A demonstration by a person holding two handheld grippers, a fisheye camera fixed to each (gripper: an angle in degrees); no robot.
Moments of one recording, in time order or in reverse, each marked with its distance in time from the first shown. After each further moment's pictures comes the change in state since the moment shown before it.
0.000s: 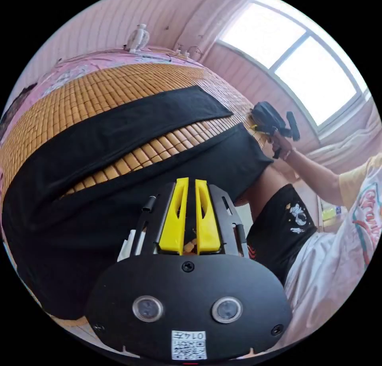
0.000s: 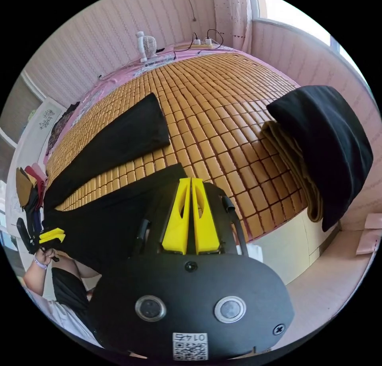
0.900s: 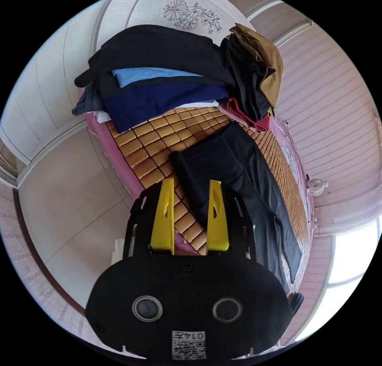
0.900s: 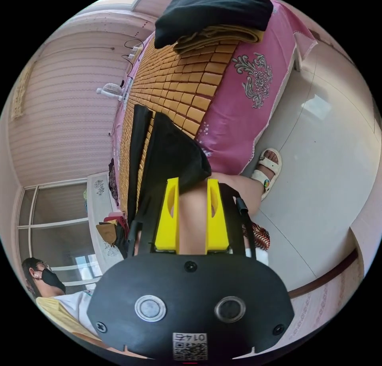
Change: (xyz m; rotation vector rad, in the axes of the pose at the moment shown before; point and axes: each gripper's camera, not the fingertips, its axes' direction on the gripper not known) left arm -0.221 0.300 -0.321 0.557 -0.476 -1.284; right arm 0.111 0.114 -0.034 -0.152 -0.490 0.569
